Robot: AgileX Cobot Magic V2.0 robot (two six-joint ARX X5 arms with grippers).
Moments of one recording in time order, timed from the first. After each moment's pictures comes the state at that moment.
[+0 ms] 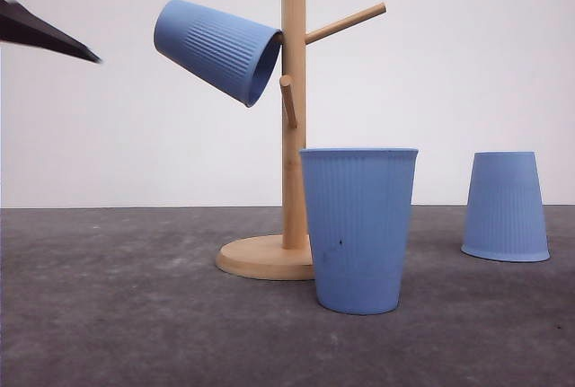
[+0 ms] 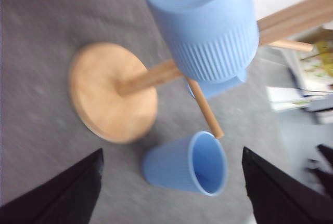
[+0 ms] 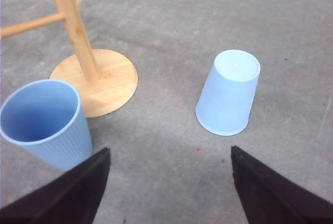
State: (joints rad) left_arx -0.22 1.02 0.92 -0.49 0.57 -0.52; right_arx 0.32 0.49 0.69 -0.69 -0.08 0.03
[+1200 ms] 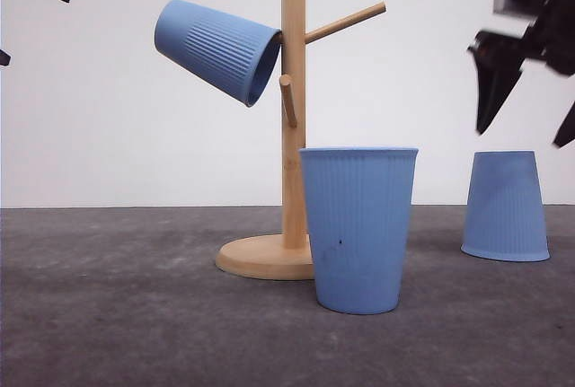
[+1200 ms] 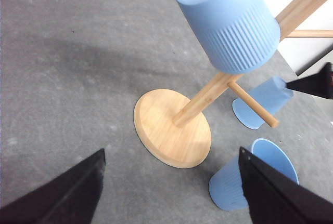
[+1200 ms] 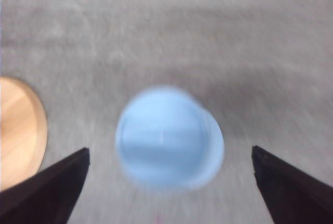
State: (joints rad) left_arx -0.20 0.63 0.59 -0.33 0.39 -0.39; right_arx 0.07 1.51 1.16 -0.56 -0.20 0.10
